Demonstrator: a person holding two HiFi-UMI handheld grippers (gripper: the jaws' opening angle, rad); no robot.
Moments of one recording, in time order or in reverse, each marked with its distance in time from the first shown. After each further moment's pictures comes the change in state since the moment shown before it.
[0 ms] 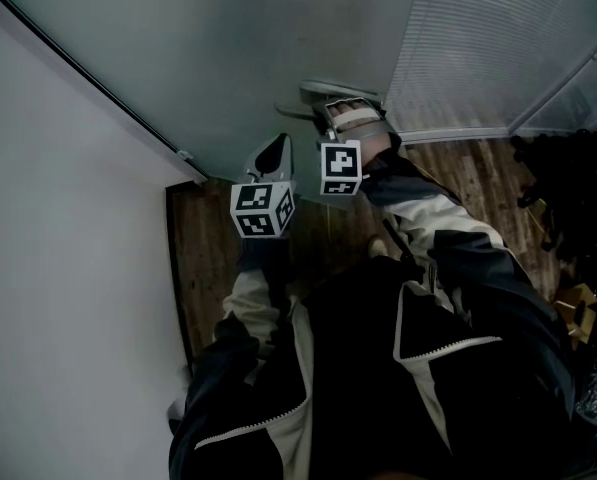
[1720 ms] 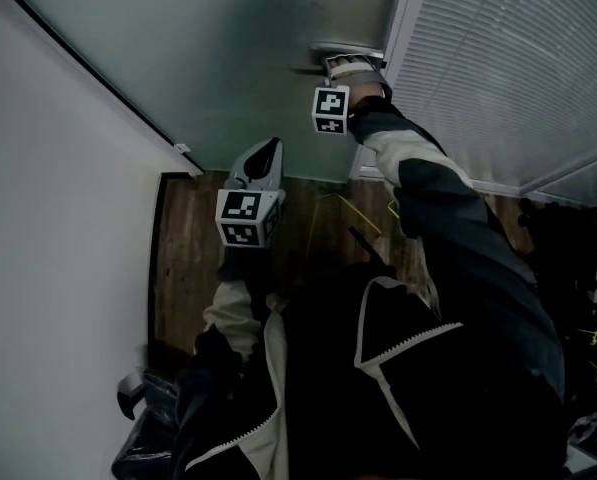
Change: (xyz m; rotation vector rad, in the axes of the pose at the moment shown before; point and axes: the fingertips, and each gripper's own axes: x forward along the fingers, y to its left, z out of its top) left arm 0.107 -0.002 0.030 0.057 0.018 0.184; right arm 0.228 -0.110 -0.121 -0.222 0.017 -0.032
